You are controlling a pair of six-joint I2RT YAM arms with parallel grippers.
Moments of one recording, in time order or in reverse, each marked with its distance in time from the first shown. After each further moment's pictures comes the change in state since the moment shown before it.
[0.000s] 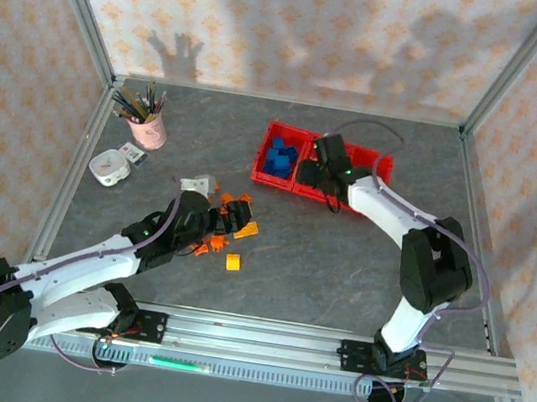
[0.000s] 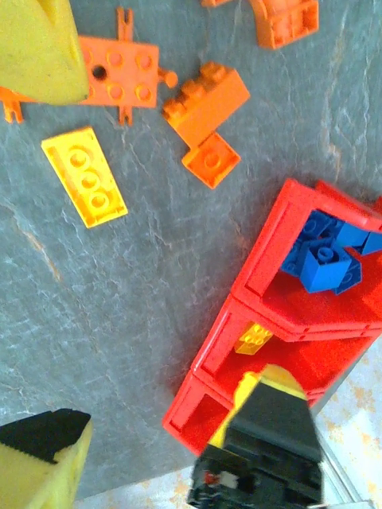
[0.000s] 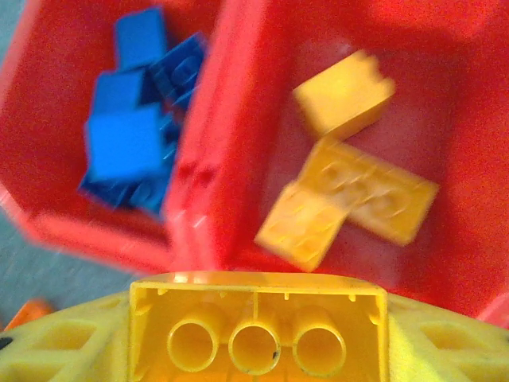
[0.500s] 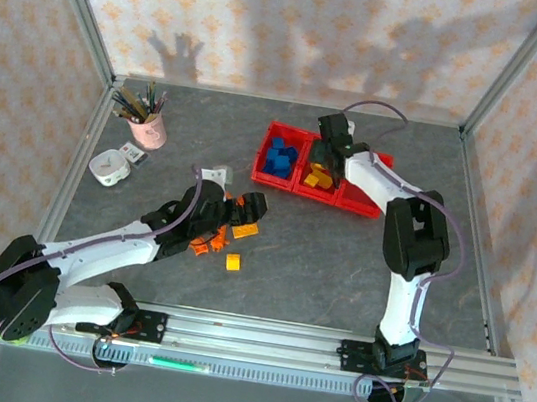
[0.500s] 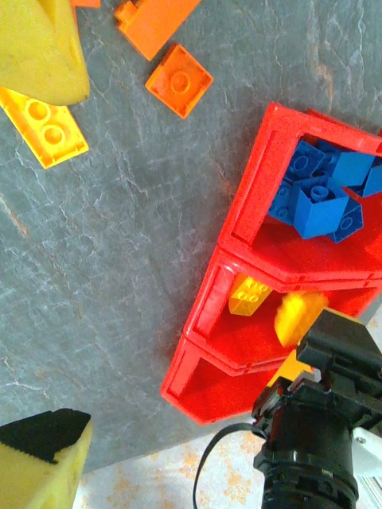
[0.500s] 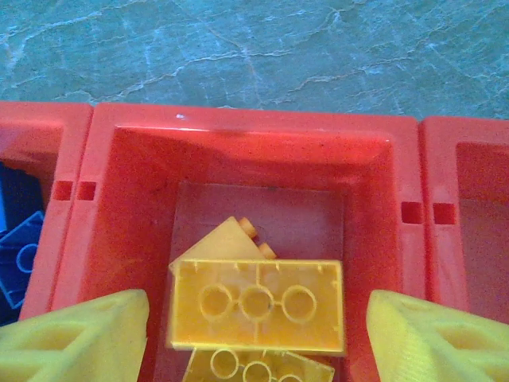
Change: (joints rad) left arm 0.000 0.151 0.082 0.107 0.055 0.019; right arm -0.076 0.240 0.259 -0.051 0.132 -0.035
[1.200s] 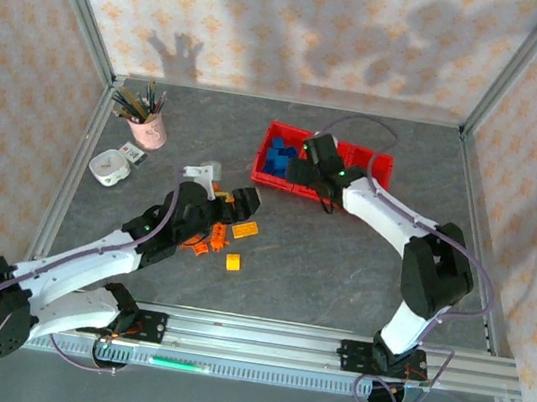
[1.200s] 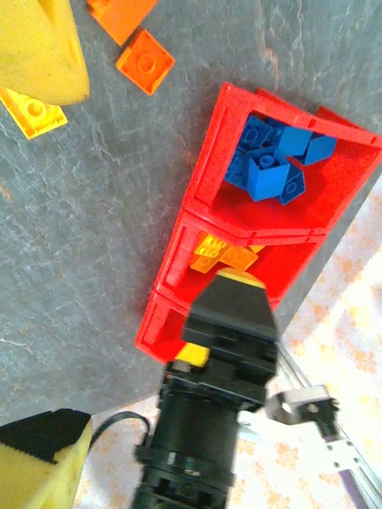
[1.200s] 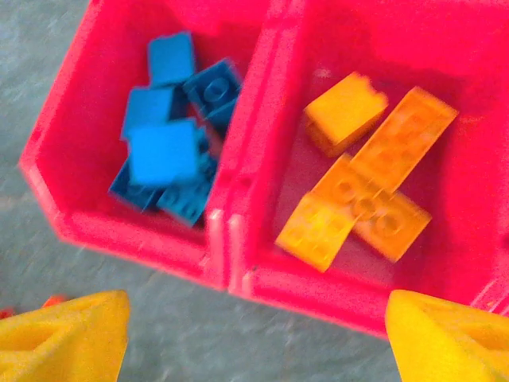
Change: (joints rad) left arm 0.000 -0.183 -0.046 -0.005 -0.031 -0.003; right arm 0.180 -0.295 -0.273 0.015 -0.077 0.032
